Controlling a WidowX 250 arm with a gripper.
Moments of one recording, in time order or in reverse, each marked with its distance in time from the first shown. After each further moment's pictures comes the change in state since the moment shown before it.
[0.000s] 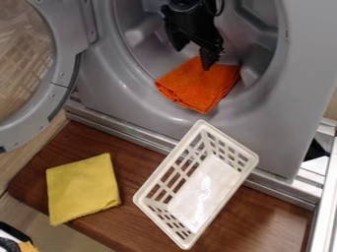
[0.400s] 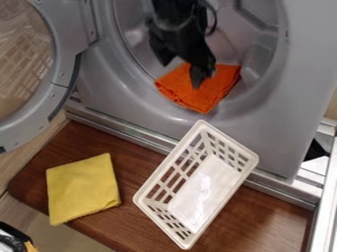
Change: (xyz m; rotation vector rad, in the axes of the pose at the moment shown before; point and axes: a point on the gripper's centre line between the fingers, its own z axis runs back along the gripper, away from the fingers) arm -0.041 -0.026 0.028 0.043 0.020 0.020
